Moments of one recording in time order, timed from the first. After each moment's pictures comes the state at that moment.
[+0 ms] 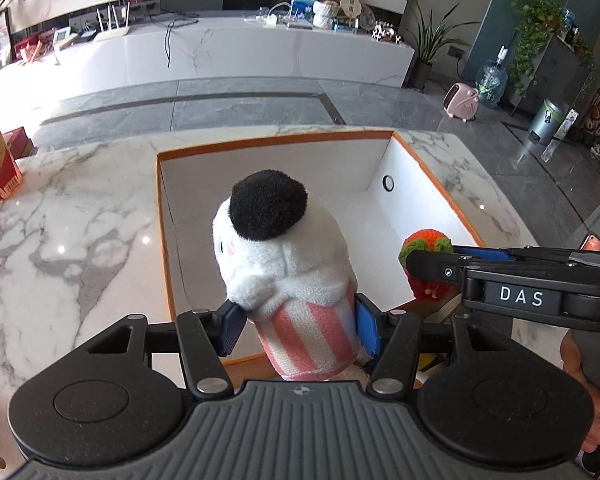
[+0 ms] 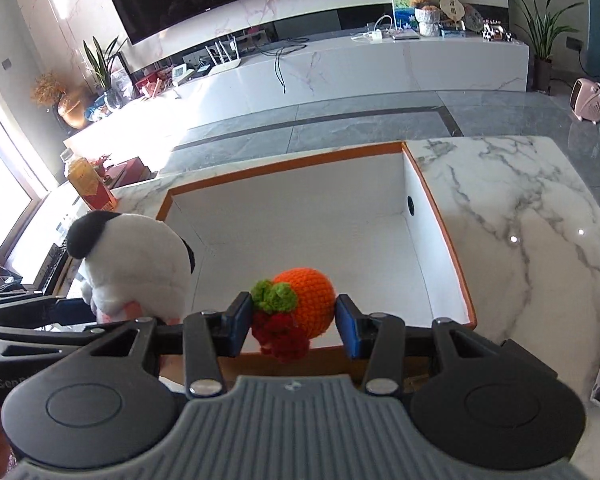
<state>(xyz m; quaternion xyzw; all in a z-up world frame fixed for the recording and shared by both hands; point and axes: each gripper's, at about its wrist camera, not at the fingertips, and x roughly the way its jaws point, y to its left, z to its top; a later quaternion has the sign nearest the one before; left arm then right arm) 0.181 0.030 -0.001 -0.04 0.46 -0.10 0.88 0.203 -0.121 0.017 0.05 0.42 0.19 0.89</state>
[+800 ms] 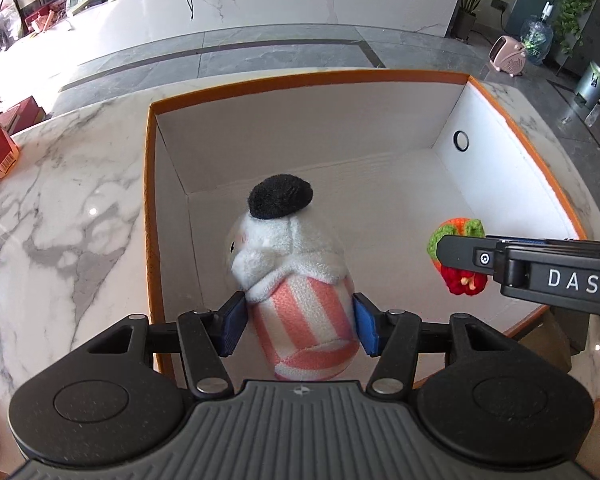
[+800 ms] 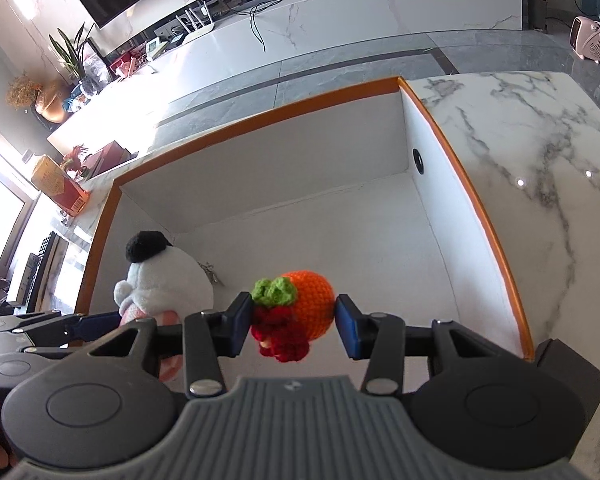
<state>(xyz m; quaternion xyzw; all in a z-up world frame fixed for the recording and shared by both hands) 0.234 0.028 -0.052 0.00 0.53 -0.04 0.85 0.270 -0.107 -0.036 0.09 0.49 0.18 0.85</state>
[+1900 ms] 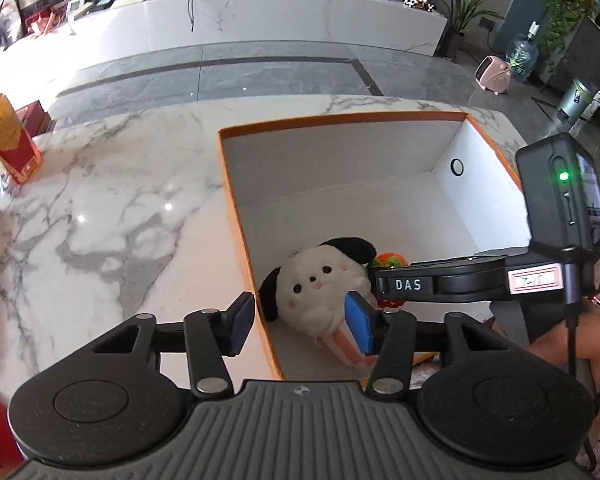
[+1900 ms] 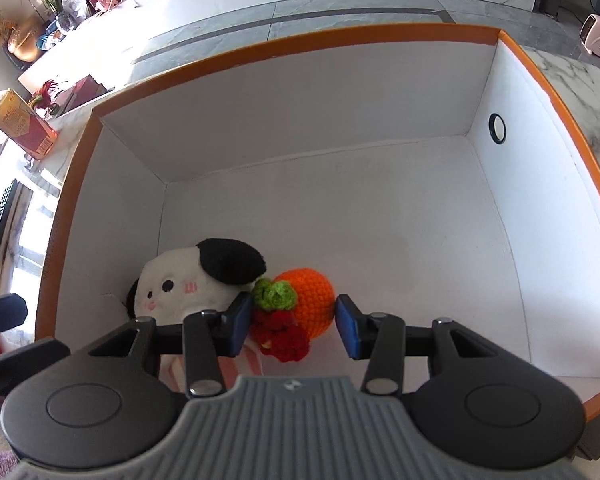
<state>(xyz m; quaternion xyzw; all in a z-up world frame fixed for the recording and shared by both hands) 0.215 0.082 -0.015 -0.03 0.52 -0.07 0.85 0.295 -0.026 -0.072 0.02 0.56 0.15 0.82</state>
